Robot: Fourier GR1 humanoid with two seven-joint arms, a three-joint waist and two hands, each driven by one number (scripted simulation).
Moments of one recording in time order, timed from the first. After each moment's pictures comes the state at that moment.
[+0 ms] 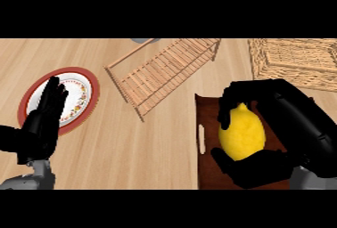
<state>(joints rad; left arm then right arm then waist) -0.07 0.18 0.05 -1.69 0.02 0.16 0.16 -0.52 -0.01 0.08 -2.11 0.51 0.70 0.60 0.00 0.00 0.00</state>
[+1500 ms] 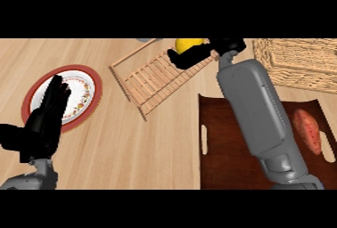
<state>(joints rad) -0.08 0.15 0.06 -1.69 0.00 0.13 0.17 -1.01 -0.02 -0.07 -1.05 0.67 0.06 0.12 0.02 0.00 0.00</state>
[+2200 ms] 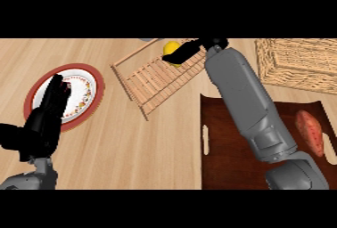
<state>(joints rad) -0.09 0.15 0.07 -1.68 0.00 0.11 0.16 -1.19 -0.01 -0.17 -0.60 0.56 -0.05 -0.03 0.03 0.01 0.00</state>
